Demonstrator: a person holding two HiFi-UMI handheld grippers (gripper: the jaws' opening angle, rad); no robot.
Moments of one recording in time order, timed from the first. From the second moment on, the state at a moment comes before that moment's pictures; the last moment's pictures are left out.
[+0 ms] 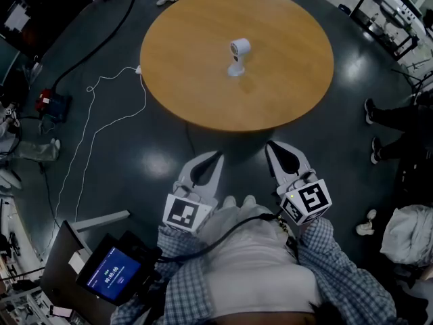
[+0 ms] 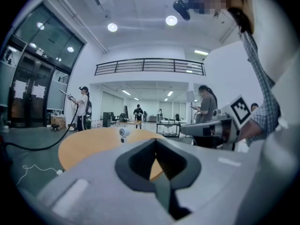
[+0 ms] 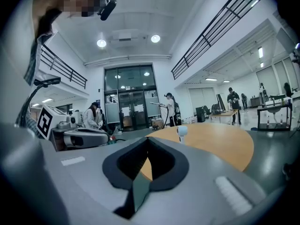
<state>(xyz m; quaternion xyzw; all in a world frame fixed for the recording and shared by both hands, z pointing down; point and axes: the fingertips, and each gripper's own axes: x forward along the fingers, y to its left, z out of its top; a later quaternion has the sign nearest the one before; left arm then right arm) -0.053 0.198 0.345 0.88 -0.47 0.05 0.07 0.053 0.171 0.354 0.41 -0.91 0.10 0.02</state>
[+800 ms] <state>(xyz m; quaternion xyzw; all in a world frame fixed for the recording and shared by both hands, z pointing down) -0.011 0.202 0.333 0.88 -0.48 0.04 0.05 0.098 0.173 0.335 0.41 -0.91 0.07 0.00</state>
